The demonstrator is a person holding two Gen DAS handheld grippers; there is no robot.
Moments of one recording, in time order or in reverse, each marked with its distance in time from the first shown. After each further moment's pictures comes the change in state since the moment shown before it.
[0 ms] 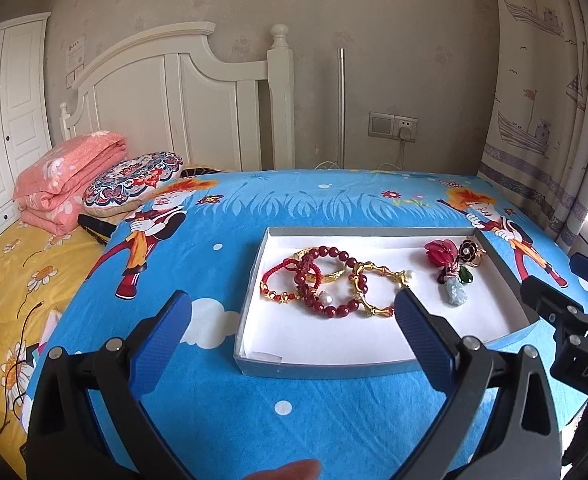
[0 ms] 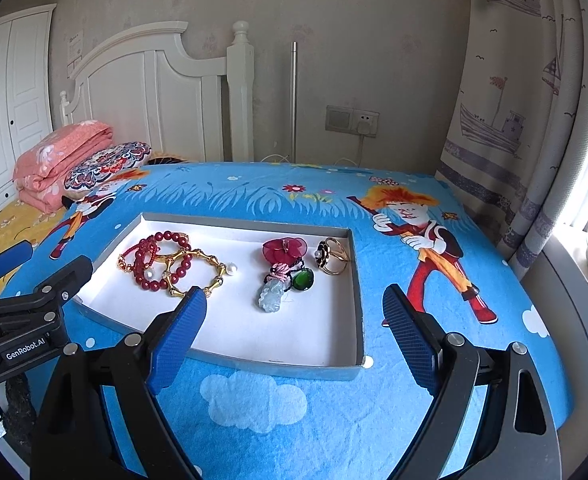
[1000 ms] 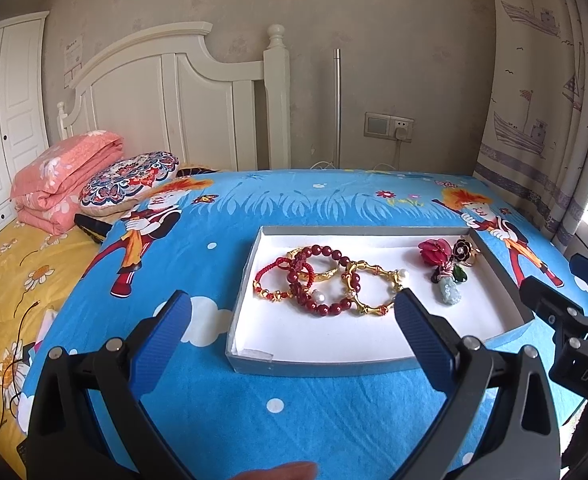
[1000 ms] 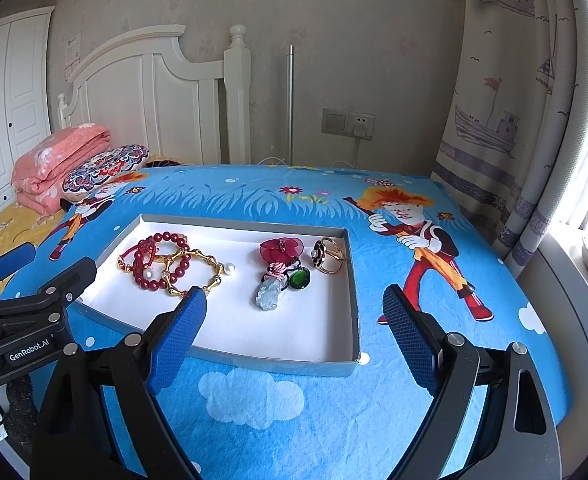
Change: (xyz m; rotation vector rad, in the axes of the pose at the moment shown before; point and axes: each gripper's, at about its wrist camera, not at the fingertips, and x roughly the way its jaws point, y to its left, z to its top) left arm -0.002 -0.003 -0.001 0.000 -0.002 -0.013; right arm -0.005 -0.001 -0.001 0.007 -0.007 -0.007
